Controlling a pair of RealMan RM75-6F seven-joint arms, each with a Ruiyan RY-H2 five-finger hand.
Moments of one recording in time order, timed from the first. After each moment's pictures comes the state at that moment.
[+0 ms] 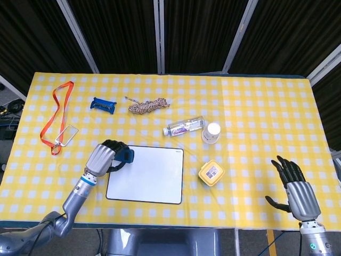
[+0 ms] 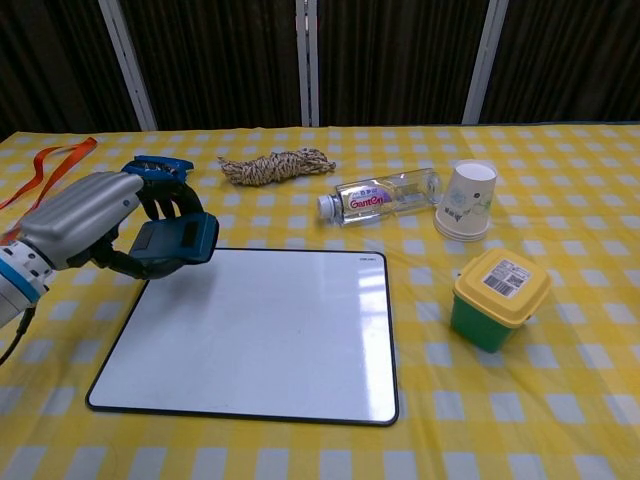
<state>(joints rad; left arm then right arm) -0.57 -1.87 -0.02 -0.78 1.60 1.38 -0.24 0.08 -1.19 0.01 -1.61 -1.61 1.50 0.10</state>
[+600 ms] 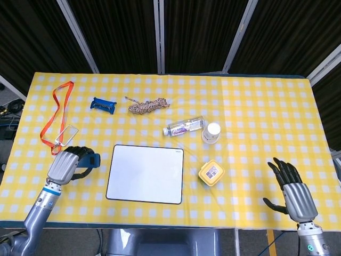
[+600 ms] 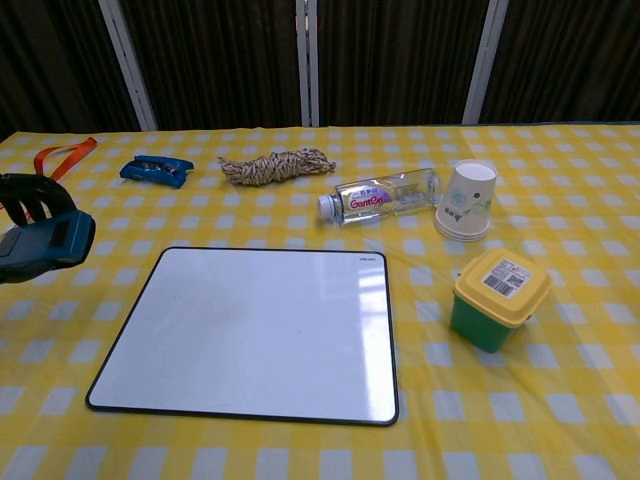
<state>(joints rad) -0.40 -1.53 0.04 -1.17 1.52 1.36 -0.12 0.08 -1.20 0.00 -1.61 -1.63 1.50 0.07</state>
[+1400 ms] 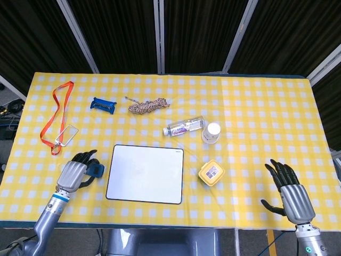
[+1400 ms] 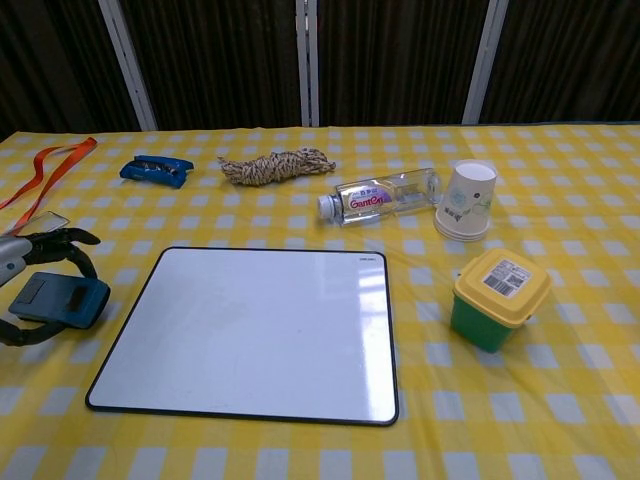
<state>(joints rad) -0.36 -1.67 0.05 -1.02 1.53 1.29 -0.09 0.08 -1.21 -0.01 -1.61 -1.65 1.50 0.06</state>
